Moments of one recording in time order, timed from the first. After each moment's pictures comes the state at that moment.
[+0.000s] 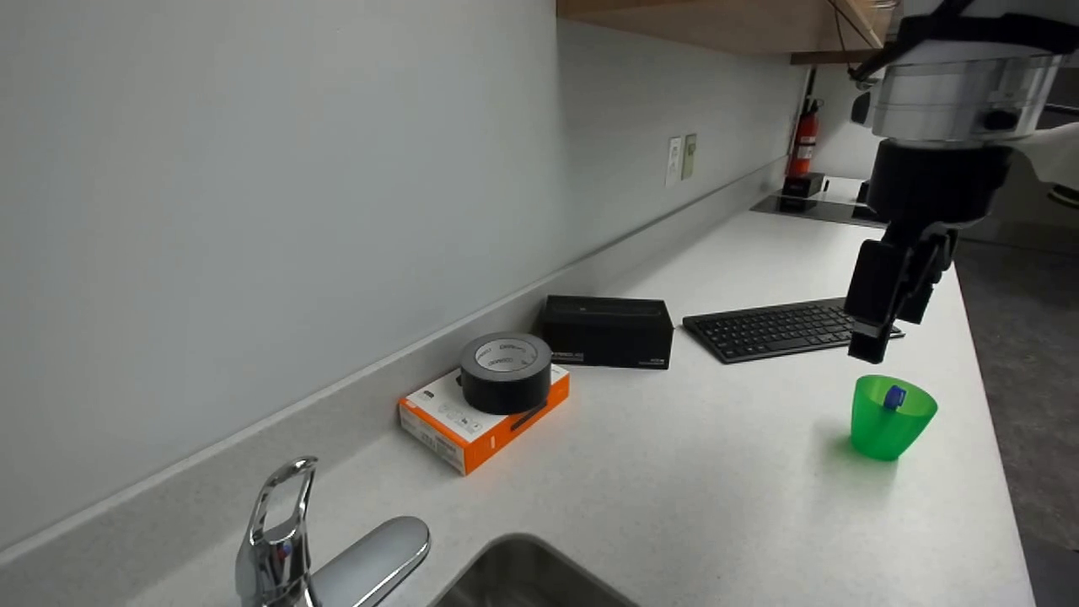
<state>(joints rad) -0.14 -0.36 -0.07 -2.46 -0.13 2.07 0.17</state>
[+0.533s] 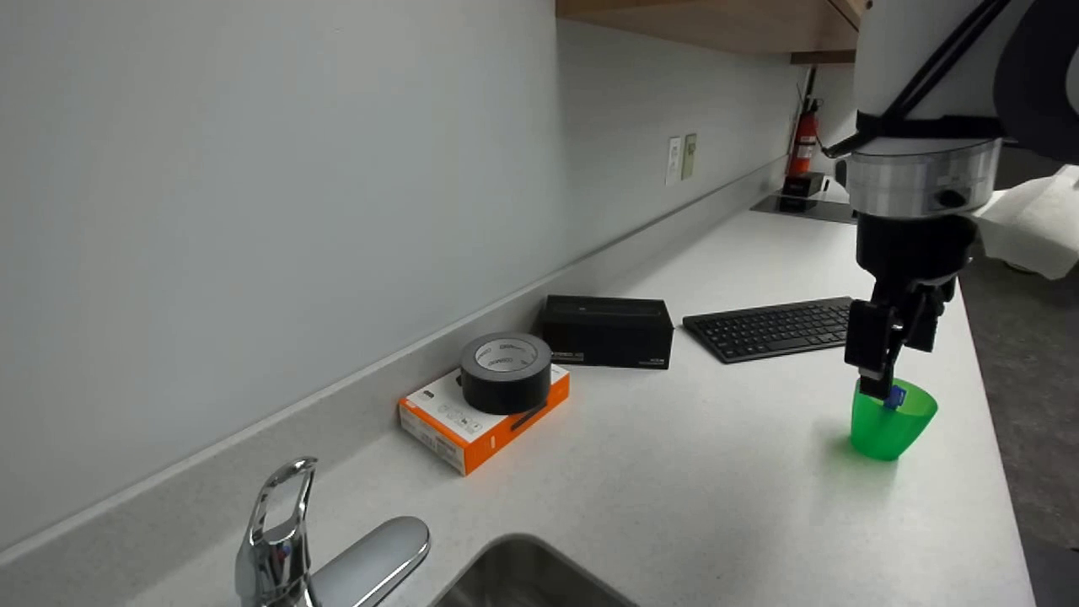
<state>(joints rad) -0.17 -0.24 -0.08 -2.46 -0.26 2.07 0.25</state>
